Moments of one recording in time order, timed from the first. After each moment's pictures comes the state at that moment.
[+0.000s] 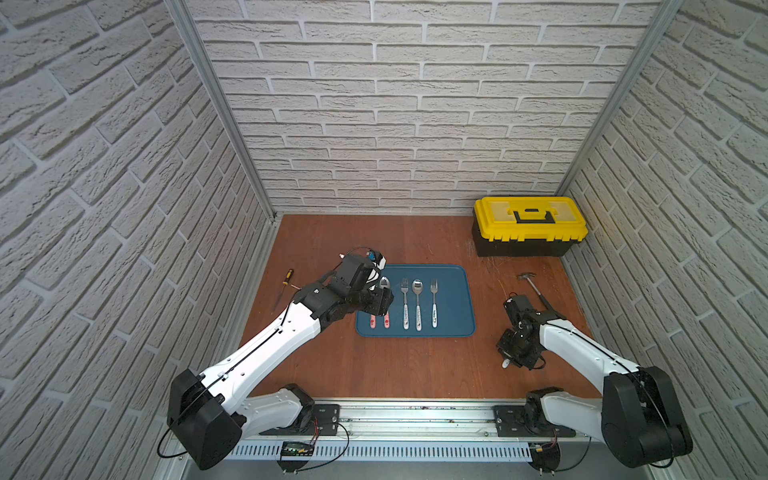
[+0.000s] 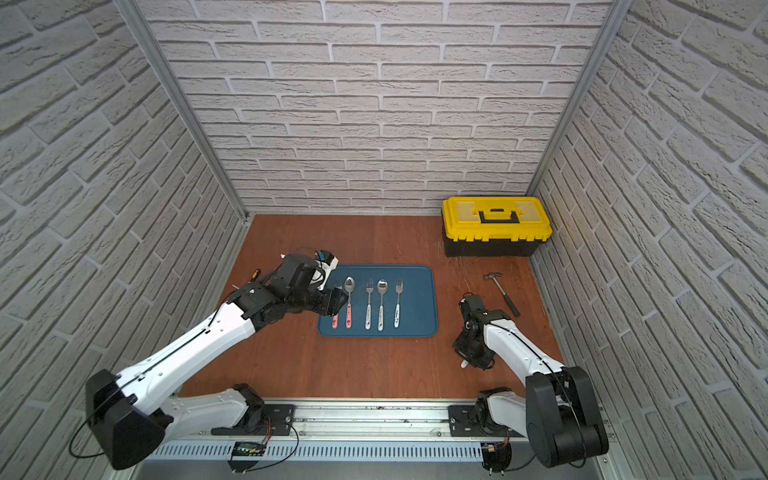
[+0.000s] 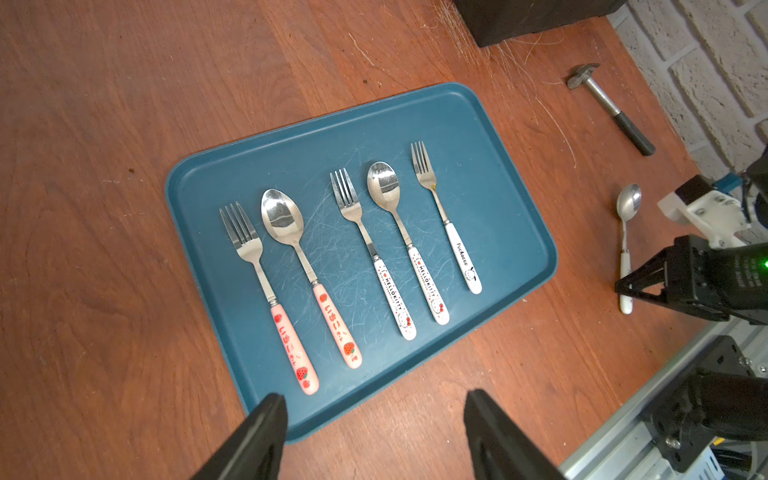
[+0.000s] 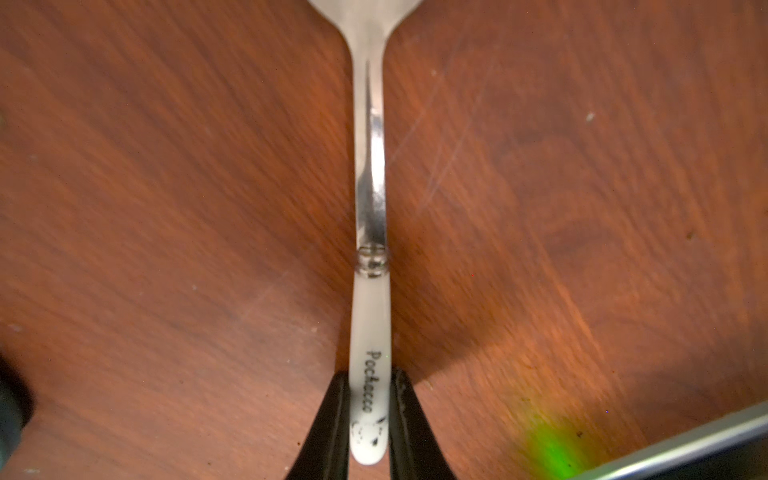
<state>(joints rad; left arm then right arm) -0.57 1.18 1.02 -0.69 0.07 -0.30 0.10 1.21 0.55 -0.91 0.03 0.87</state>
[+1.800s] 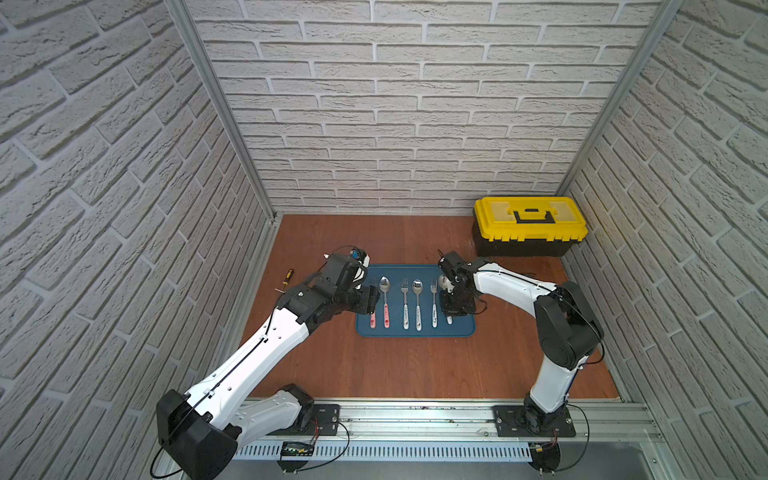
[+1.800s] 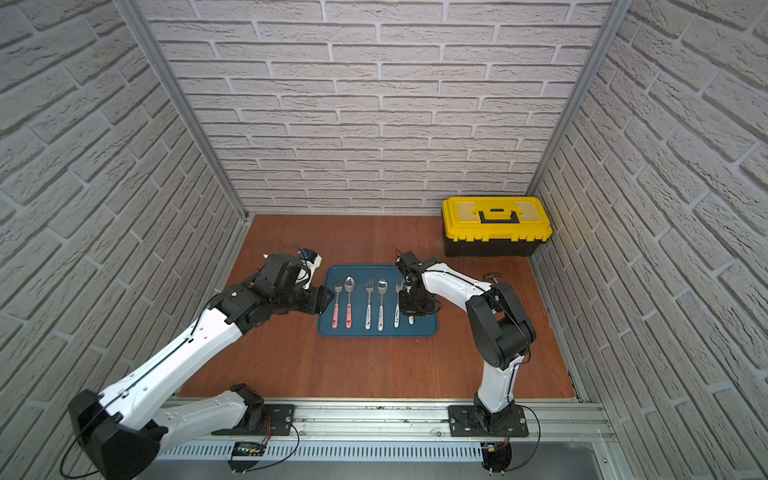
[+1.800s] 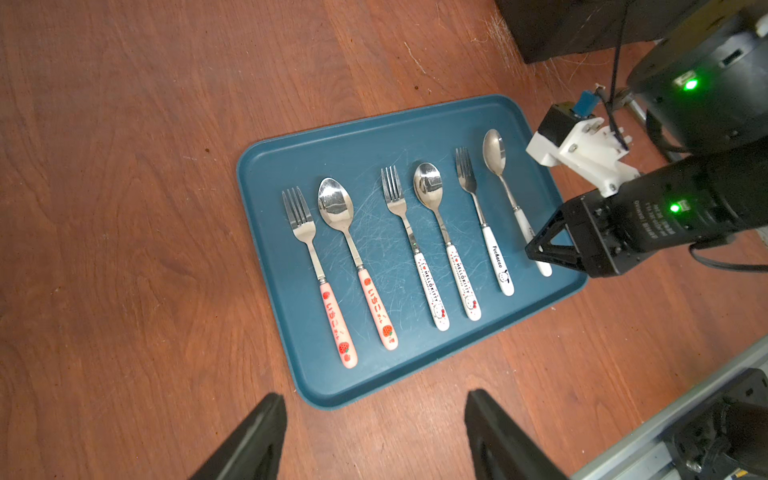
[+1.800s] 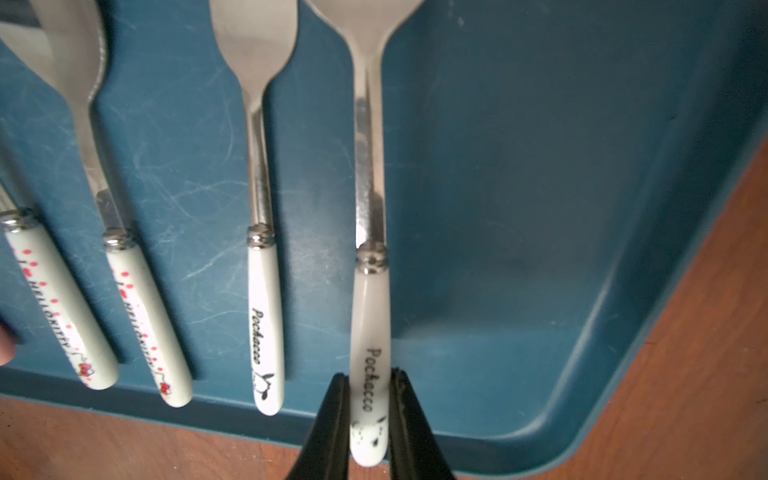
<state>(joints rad) -0.49 1.10 1.02 -0.78 0.03 -0.31 0.47 1.82 1.24 -0.92 -0.08 0.51</state>
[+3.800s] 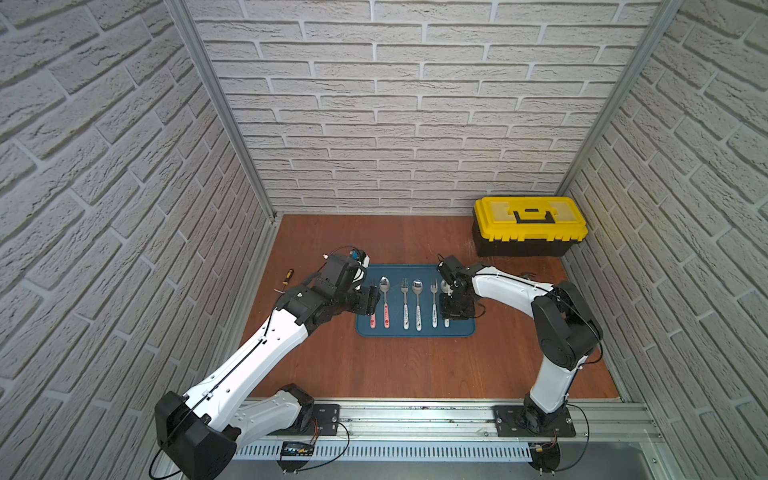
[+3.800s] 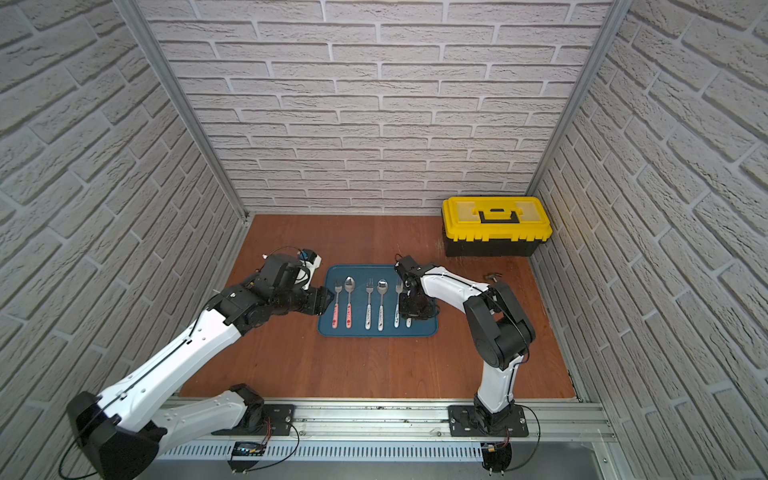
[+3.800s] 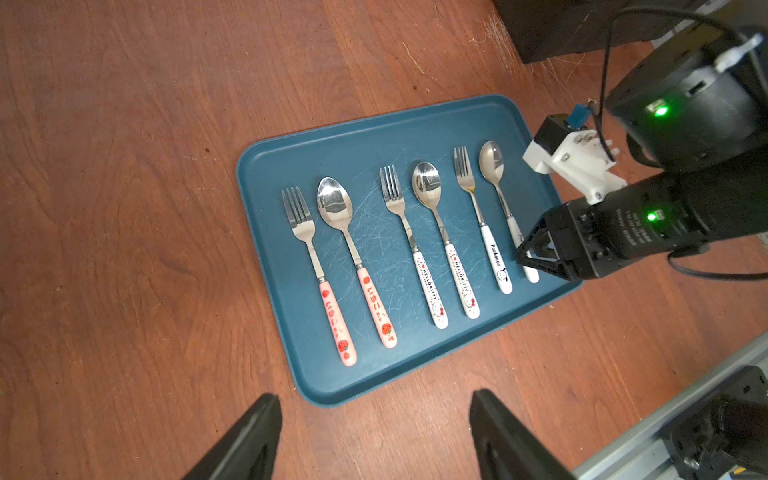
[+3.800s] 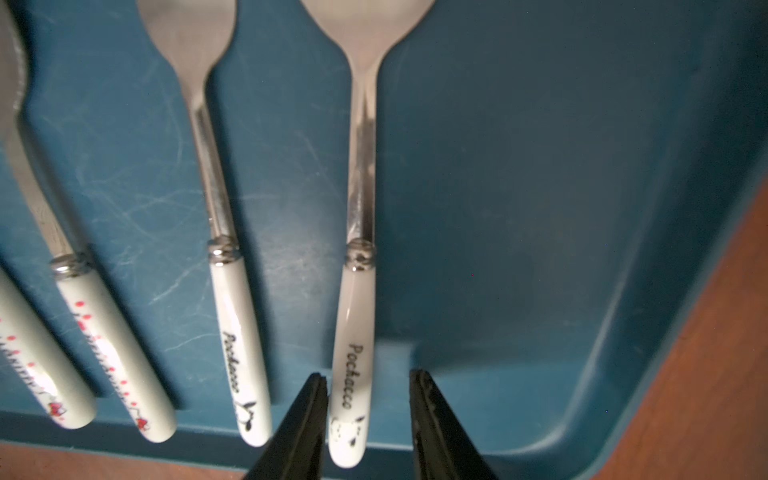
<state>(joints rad) -0.49 1.09 1.02 -0.79 0.03 -0.31 0.48 1.81 1.20 -0.89 -0.04 0.60</state>
